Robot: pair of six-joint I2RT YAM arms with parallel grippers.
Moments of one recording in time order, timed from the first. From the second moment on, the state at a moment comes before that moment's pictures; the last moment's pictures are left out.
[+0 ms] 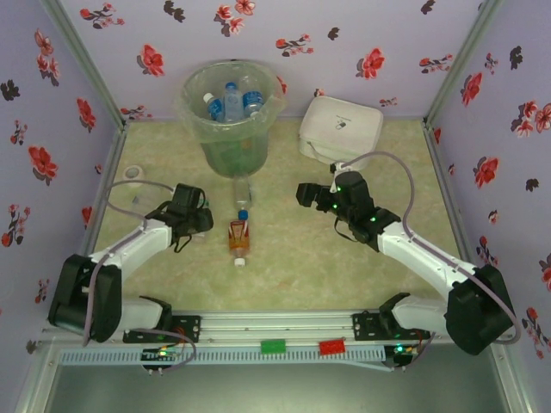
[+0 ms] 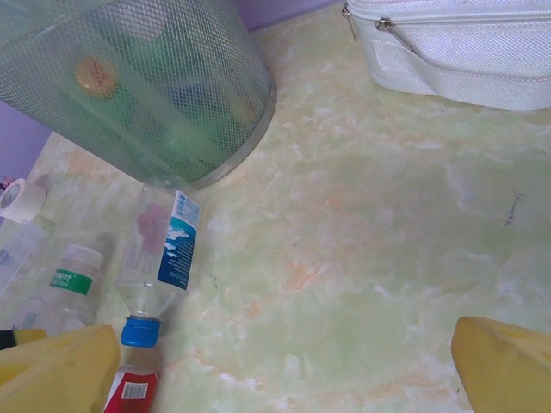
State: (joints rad) left arm -0.36 1.32 0.68 -0.38 -0.16 -0.50; right arm 0.57 1.20 0.75 -0.08 0.02 0.55
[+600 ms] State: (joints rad) left arm -0.36 1.44 0.69 -0.35 -0.15 -0.51; right arm 0.56 1.17 0.74 -0.07 0.02 0.55
